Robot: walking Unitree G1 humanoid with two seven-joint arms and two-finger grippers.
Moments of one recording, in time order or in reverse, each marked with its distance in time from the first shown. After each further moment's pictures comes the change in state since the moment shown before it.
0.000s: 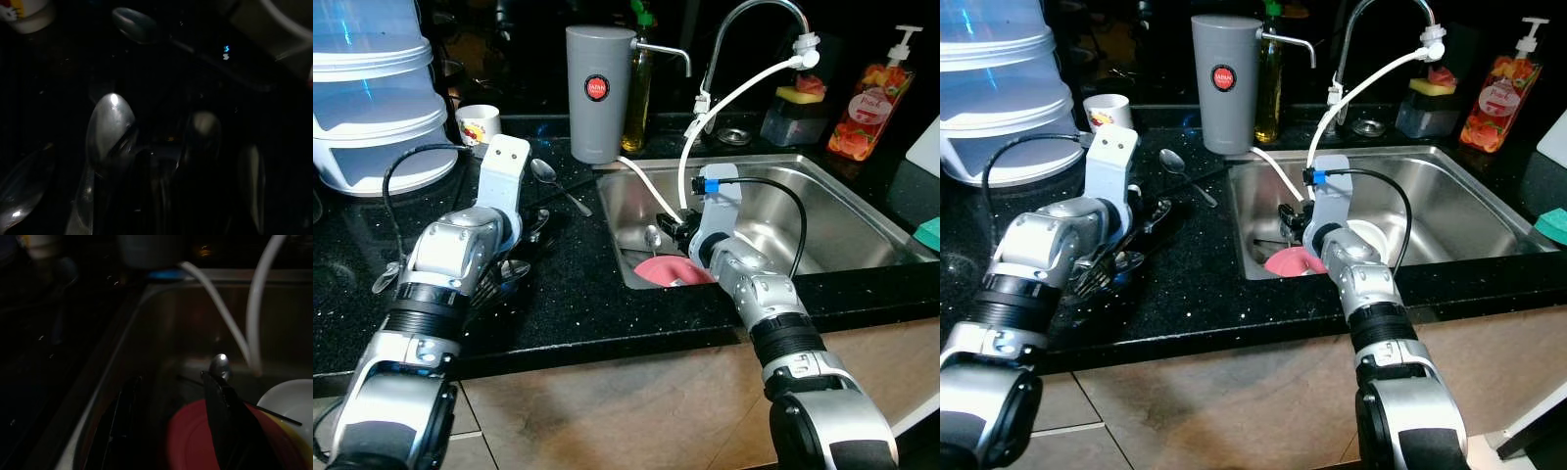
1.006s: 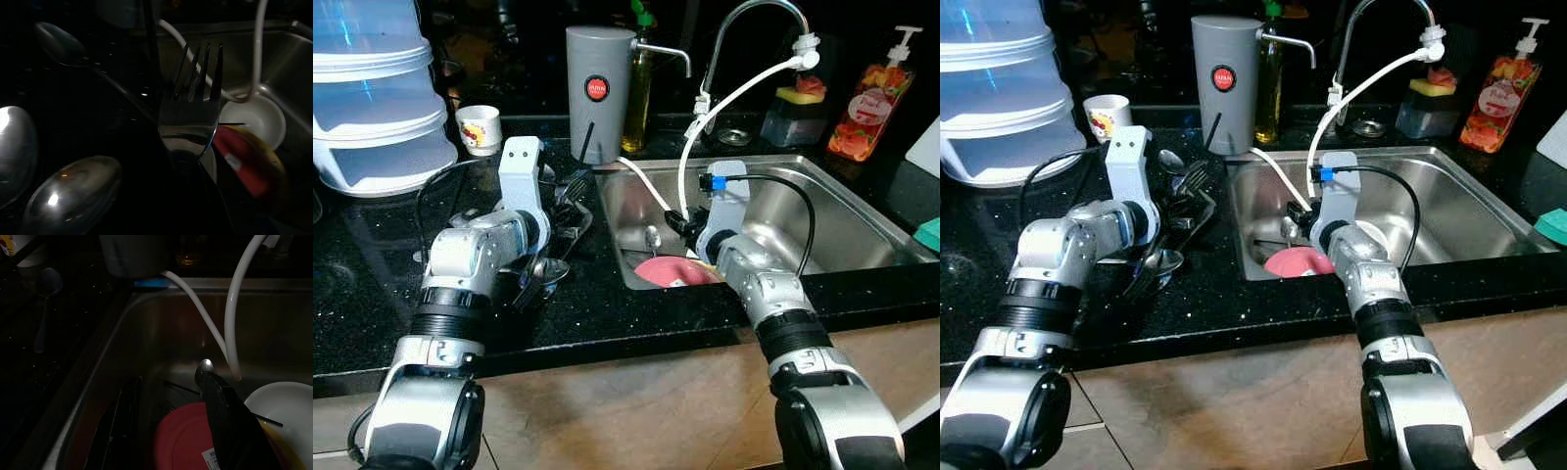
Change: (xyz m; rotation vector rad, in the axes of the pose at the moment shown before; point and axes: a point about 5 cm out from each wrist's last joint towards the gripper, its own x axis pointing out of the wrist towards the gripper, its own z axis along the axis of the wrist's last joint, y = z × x) left arm 0.011 -0.034 0.012 -0.317 -0.154 -0.213; right arm -0.002 -0.010 0.004 0.005 -0.040 -0.076
